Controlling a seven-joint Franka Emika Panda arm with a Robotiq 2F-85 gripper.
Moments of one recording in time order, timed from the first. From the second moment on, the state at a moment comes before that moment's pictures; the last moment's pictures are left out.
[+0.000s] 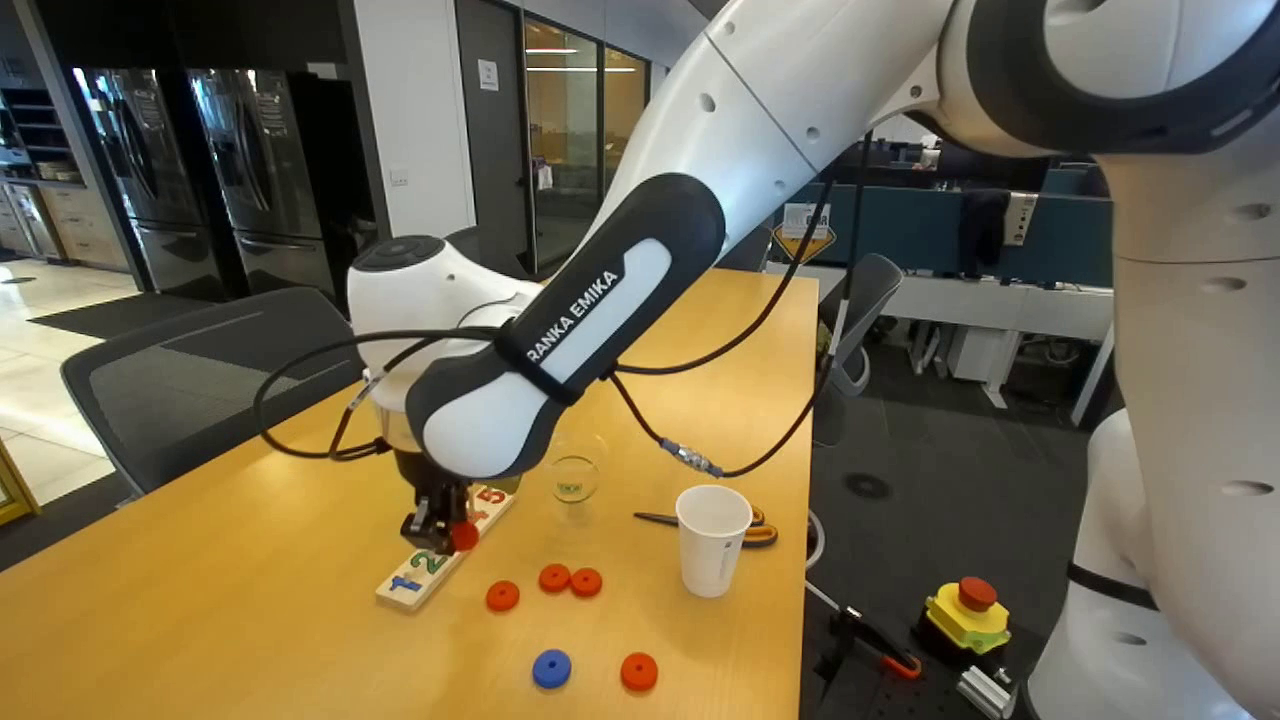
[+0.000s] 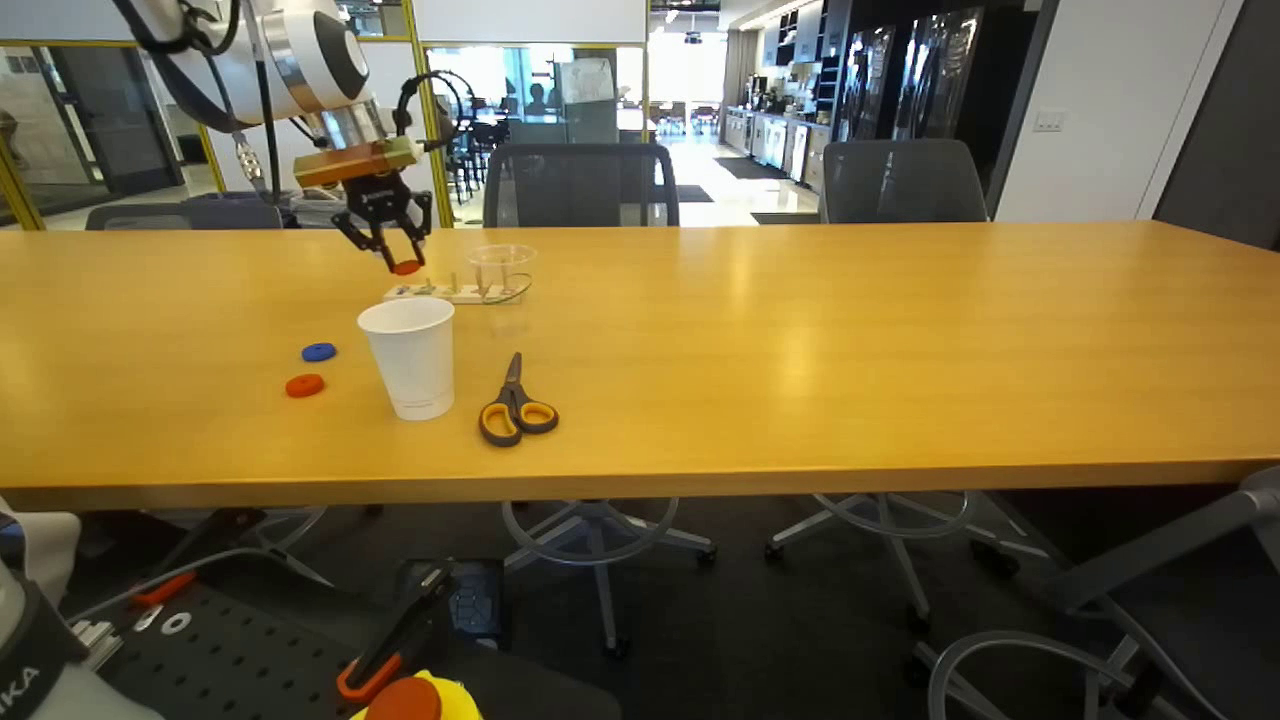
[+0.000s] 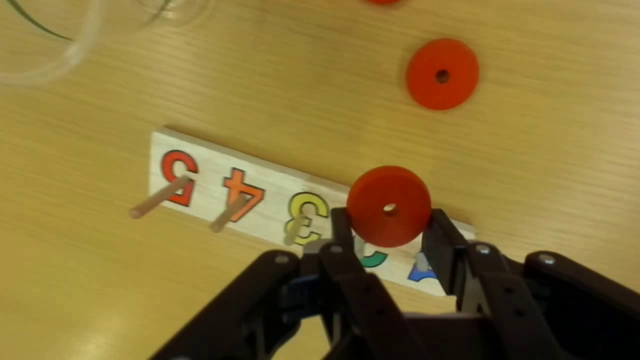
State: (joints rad) arm 0.33 0.33 0.11 -2.03 -0.34 2.47 0.02
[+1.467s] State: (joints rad) arm 0.12 0.16 0.07 -2.03 -0.16 2.24 -0.12
